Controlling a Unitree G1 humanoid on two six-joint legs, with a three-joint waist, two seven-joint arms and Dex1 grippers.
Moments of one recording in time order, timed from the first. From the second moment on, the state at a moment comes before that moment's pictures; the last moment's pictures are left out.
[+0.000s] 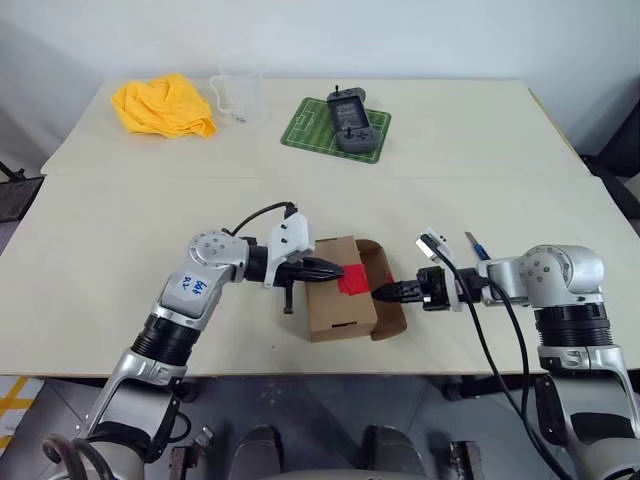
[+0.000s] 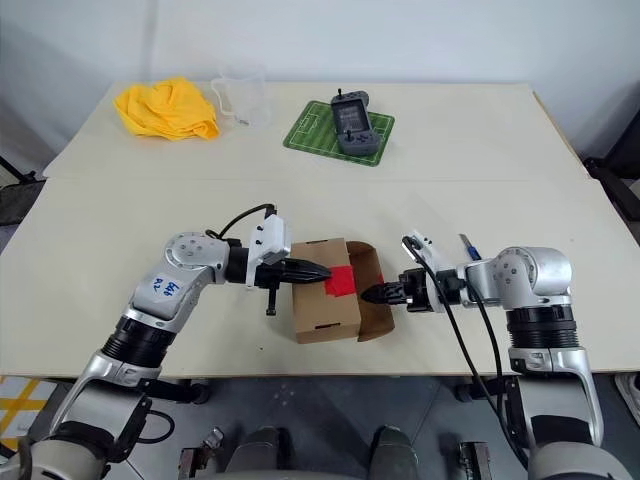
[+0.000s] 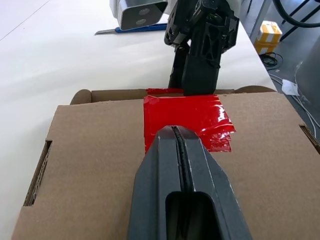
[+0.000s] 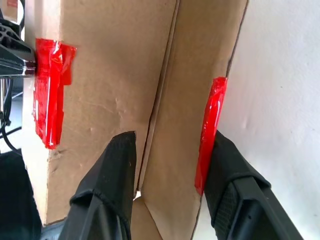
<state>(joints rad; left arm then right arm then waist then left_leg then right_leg) -0.69 0.47 -0.24 0.10 -0.23 0.32 -1.10 -0.74 -0.56 -0.06 0.20 0.75 1.57 0.71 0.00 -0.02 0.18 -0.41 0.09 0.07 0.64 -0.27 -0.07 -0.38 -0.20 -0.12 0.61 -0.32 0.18</state>
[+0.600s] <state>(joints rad) -0.65 0.57 -0.22 -0.01 -0.23 0.41 -1.11 -0.70 -0.52 -0.10 0.14 0.75 1.58 0.66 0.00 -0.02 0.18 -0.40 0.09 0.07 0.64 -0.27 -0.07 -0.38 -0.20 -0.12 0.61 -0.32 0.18</state>
